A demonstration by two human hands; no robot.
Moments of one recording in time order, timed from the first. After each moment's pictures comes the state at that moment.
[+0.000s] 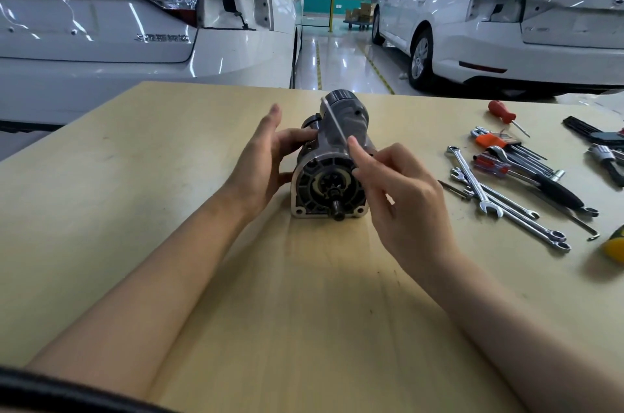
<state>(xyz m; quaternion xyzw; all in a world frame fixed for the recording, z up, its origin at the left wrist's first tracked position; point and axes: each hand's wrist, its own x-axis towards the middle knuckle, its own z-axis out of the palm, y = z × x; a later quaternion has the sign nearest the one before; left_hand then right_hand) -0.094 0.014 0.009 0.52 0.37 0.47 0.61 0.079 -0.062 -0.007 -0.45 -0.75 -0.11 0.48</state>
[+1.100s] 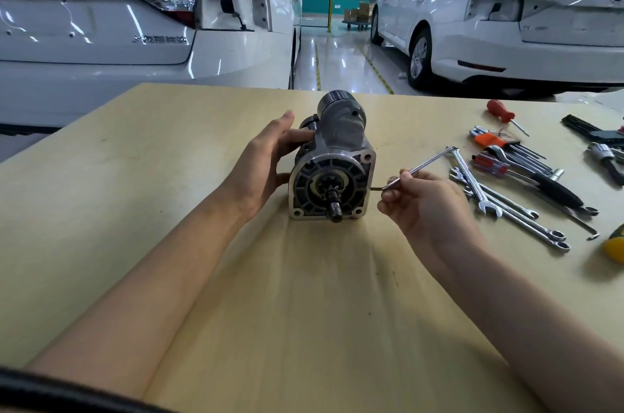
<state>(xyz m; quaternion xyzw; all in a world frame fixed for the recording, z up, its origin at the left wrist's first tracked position) -0.095 0.014 0.012 0.56 0.37 0.46 0.59 0.087 -0.058 0.005 -0.44 -0.25 0.53 0.68</state>
